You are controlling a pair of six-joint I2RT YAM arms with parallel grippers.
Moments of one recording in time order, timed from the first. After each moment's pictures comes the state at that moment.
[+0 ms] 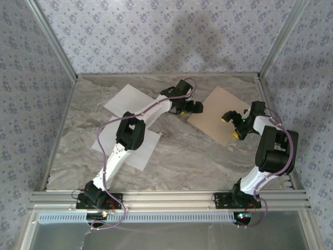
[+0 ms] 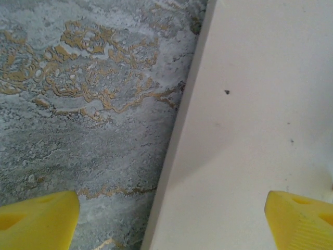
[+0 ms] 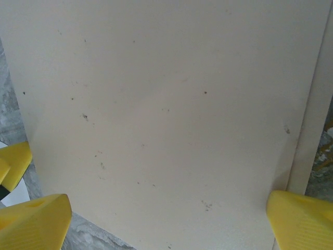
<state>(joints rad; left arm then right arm) -0.71 2.61 2.38 -0.72 0.33 -0.54 -0.26 1.66 0.92 -0.42 -0.51 0.54</state>
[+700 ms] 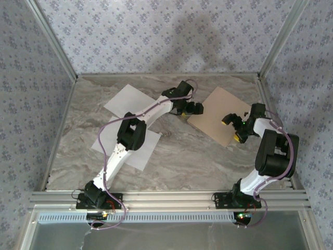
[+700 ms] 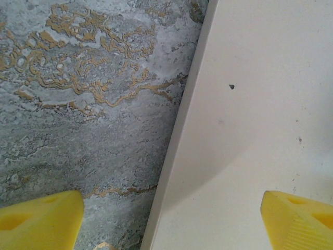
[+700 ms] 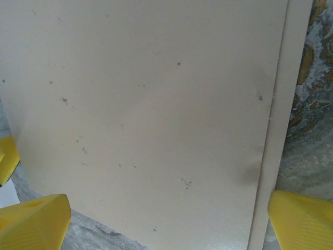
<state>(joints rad) -0.72 2.62 2.39 -0.73 0.33 -0.55 -0.26 1.62 0.89 -0.46 -0.48 0.54</state>
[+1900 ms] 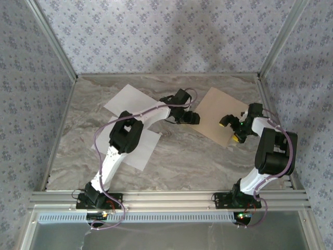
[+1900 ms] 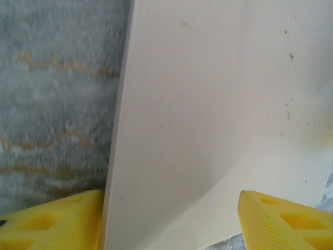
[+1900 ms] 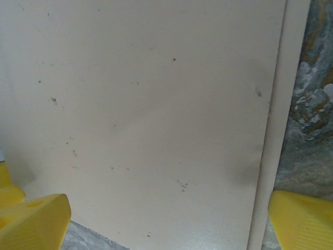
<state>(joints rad) -0.76 2.38 1.93 -0.56 0.39 -0.52 -0.22 1.64 0.90 -0.48 -0.48 0.45</state>
